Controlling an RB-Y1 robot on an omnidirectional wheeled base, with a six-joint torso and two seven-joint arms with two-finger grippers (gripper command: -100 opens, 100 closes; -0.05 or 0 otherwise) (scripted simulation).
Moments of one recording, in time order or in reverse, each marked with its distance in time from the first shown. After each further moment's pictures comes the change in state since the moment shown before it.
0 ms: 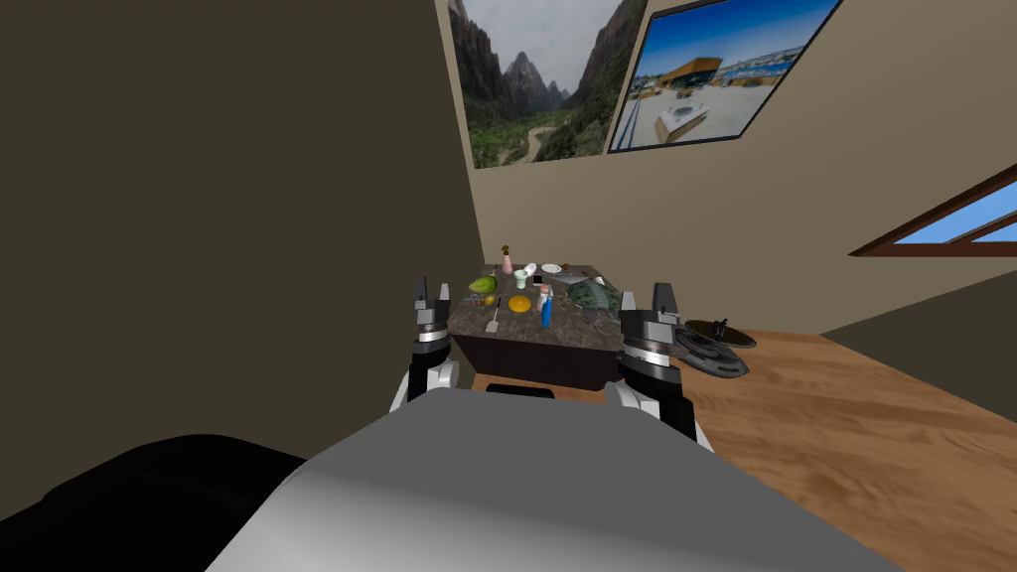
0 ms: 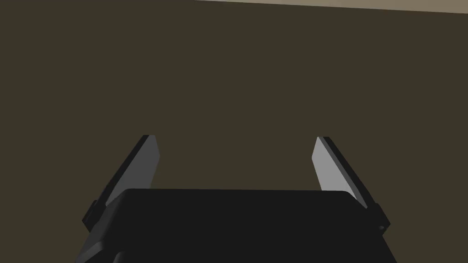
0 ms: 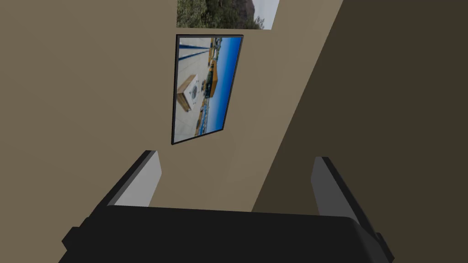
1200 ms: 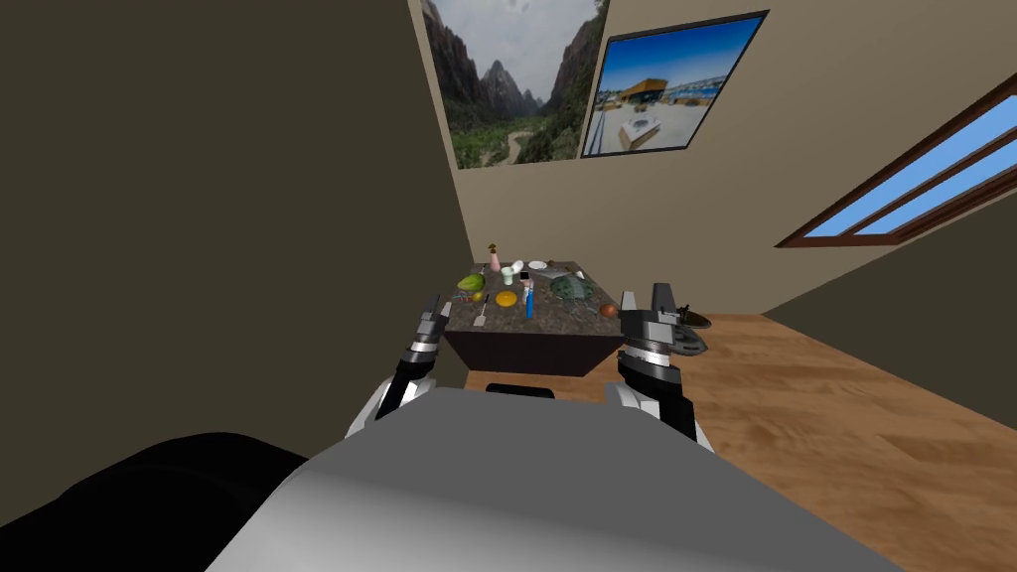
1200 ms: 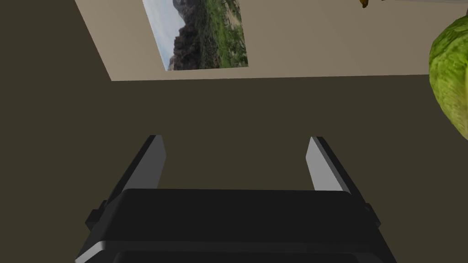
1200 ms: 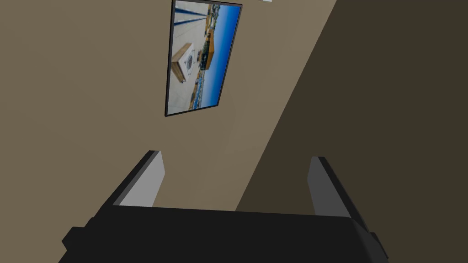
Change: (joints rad) left arm 0.093 0.320 0.046 0.097 0.059 0.075 0.088; right arm 0.000 0.000 0.000 0.000 0.000 0.000 0.000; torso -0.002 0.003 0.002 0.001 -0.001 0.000
